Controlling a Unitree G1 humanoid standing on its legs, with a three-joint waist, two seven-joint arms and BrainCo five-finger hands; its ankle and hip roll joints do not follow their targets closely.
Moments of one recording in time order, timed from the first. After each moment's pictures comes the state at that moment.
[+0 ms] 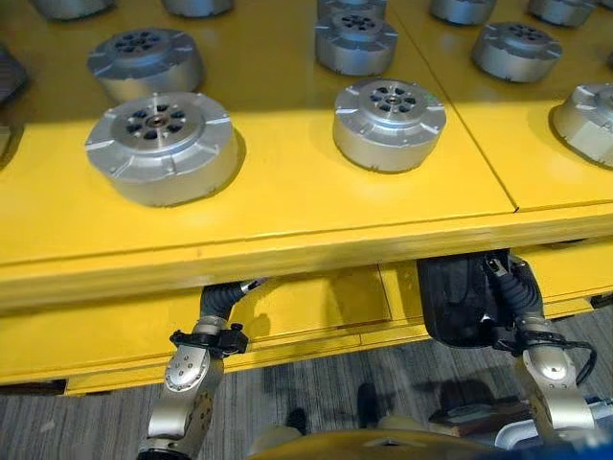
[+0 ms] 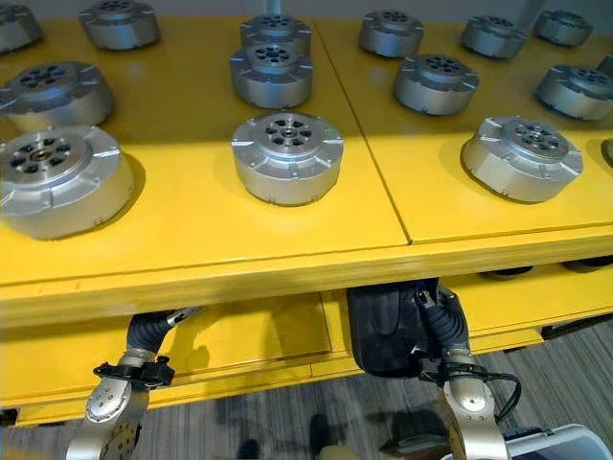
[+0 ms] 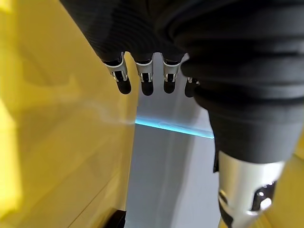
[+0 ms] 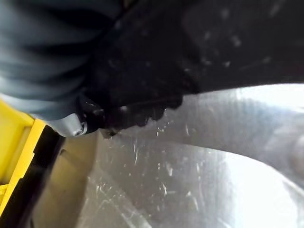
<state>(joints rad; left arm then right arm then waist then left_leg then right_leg) 0.26 0.32 -0.06 -0.06 -0.46 -0.22 -0.05 0.19 -0.37 -0.07 0.06 0.22 -0.18 -0.11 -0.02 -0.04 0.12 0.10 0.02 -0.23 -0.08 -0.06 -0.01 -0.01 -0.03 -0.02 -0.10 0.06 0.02</state>
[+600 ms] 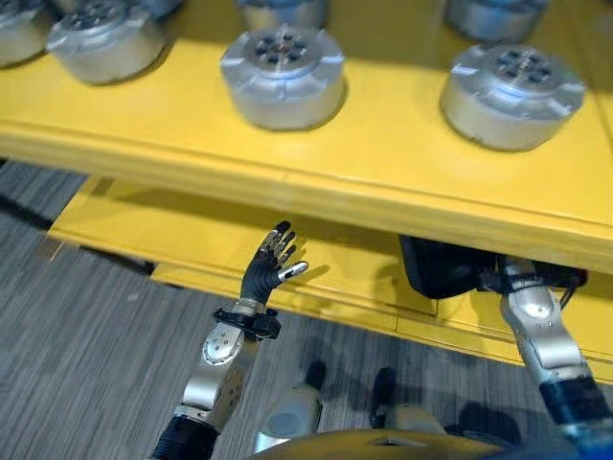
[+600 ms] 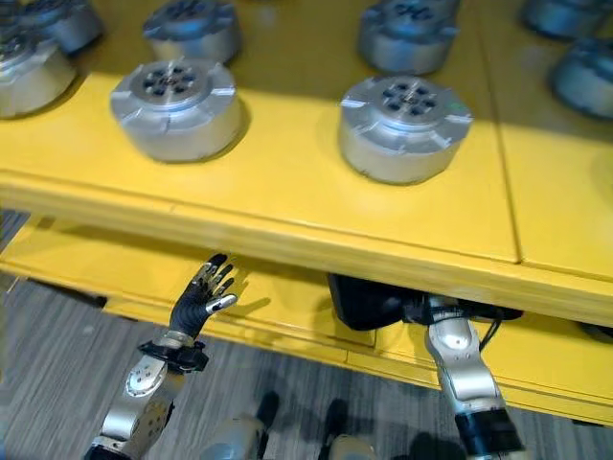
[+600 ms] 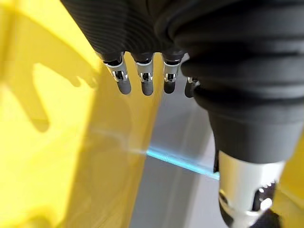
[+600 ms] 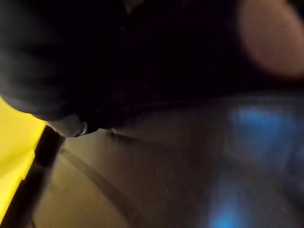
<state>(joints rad) 0.11 0.35 -0.21 0.01 -0.54 -0.20 -0.05 -0.13 -0.42 0.08 0.05 0.25 -0.22 -0.14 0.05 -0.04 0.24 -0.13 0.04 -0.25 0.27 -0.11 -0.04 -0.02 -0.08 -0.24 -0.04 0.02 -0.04</state>
